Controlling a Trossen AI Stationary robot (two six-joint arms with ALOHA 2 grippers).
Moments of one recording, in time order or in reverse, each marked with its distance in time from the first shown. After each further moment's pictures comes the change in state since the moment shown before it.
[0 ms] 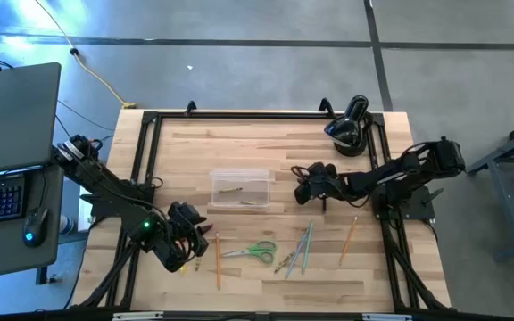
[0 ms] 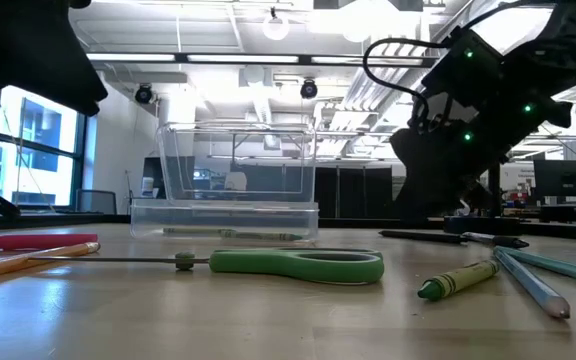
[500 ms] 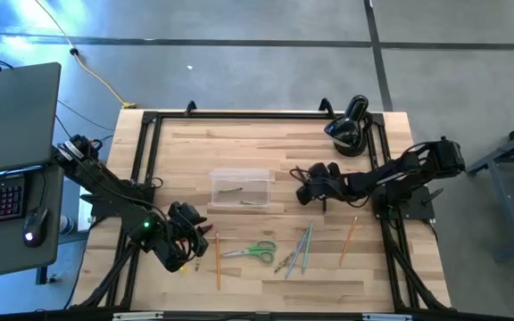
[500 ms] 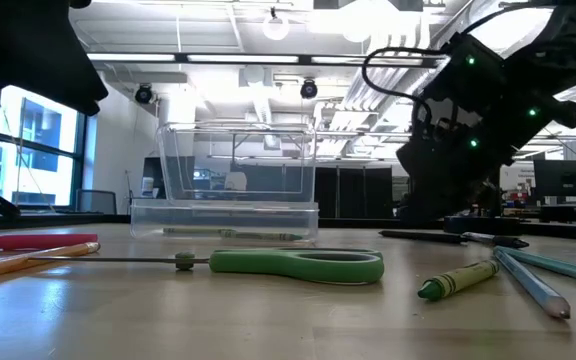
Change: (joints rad) left arm 0.000 0.000 0.000 0.005 0.001 0.000; right arm 0.005 0.000 0.000 -0.088 0.060 -0.048
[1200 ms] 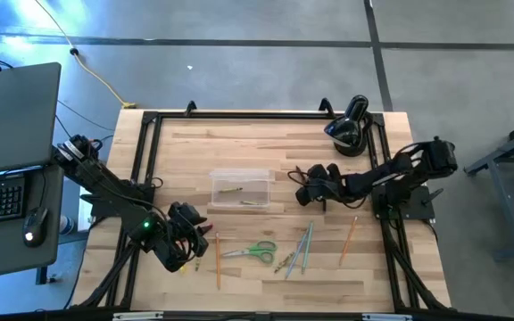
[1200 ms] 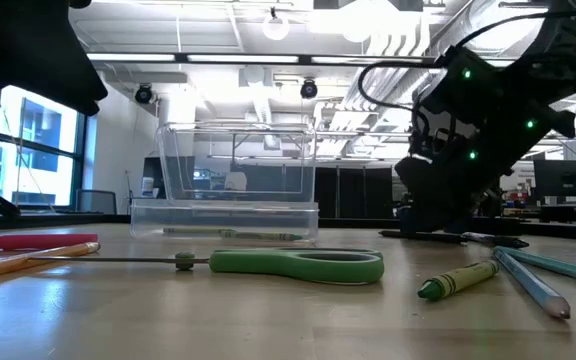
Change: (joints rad) left arm 0.000 0.000 0.000 0.000 0.002 0.000; right arm 0.000 0.078 0.000 0.048 0.009 0.000
